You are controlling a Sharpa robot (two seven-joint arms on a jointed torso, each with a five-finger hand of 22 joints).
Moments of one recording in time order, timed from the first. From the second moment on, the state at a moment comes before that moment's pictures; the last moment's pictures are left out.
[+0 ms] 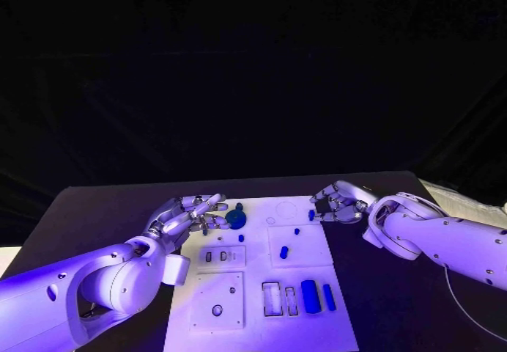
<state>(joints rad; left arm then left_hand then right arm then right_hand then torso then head) 1.12 -0.90 0.00 1.70 0.04 -0.32 0.42 1.41 0.02 0.03 0.16 0.13 0.99 0.19 0.08 0.07 1.10 0.13 0.09 0.08 1.27 0.07 0.20 0.34 0.17 1.09 0.18 0.37 0.17 1.18 -0.92 -0.02 1.32 -1.20 -0.33 0.15 1.40 -0.14 0.19 0.10 0.22 0.94 0.16 0.07 0.07 1.35 0.07 1.12 1.23 1.46 -0.01 1.48 1.31 0.04 1.46 0.10 1.50 1.31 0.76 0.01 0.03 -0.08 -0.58</state>
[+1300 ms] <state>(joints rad) 1.12 -0.90 0.00 1.70 0.03 -0.32 0.41 1.41 0.02 0.03 0.15 0.13 0.99 0.19 0.08 0.07 1.11 0.14 0.09 0.08 1.27 0.07 0.20 0.34 0.17 1.09 0.18 0.37 0.17 1.16 -0.87 -0.02 1.26 -1.23 -0.29 0.12 1.39 -0.05 0.21 0.09 0.14 1.08 0.12 0.10 0.09 1.38 0.04 1.16 1.27 1.47 -0.03 1.48 1.31 0.04 1.46 0.09 1.50 1.31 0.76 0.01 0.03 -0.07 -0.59</state>
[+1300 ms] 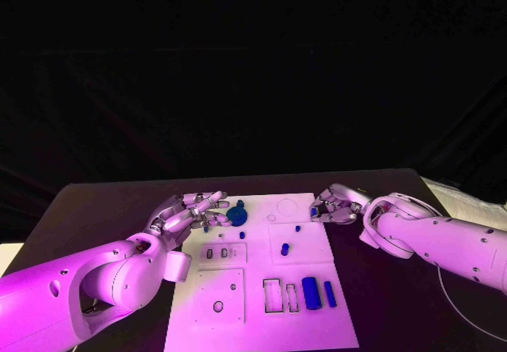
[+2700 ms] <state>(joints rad) 1.12 -0.91 0.00 1.62 0.03 -0.31 0.42 1.42 0.03 0.03 0.15 0.13 0.99 0.19 0.08 0.07 1.11 0.14 0.08 0.08 1.27 0.07 0.19 0.35 0.17 1.09 0.18 0.37 0.18 1.15 -0.67 -0.02 1.56 -1.31 -0.38 -0.17 1.37 0.01 0.27 0.08 0.14 1.10 0.11 0.11 0.09 1.38 0.04 1.16 1.26 1.47 -0.04 1.48 1.31 0.04 1.47 0.08 1.51 1.31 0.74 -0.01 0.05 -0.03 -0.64</state>
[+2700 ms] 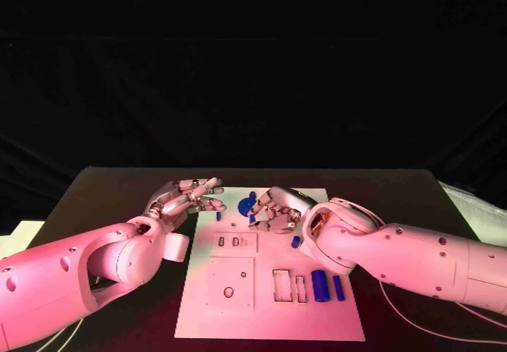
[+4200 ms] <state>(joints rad) 1.12 -0.92 0.00 1.61 0.03 -0.30 0.42 1.42 0.03 0.03 0.15 0.13 1.00 0.20 0.08 0.07 1.11 0.14 0.08 0.08 1.25 0.08 0.18 0.35 0.17 1.07 0.18 0.37 0.18 1.11 -0.58 -0.03 1.52 -1.52 -0.27 -0.29 1.34 -0.02 0.27 0.07 0.16 1.10 0.11 0.10 0.09 1.38 0.03 1.14 1.26 1.47 -0.04 1.47 1.31 0.04 1.46 0.07 1.51 1.31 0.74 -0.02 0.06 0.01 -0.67</state>
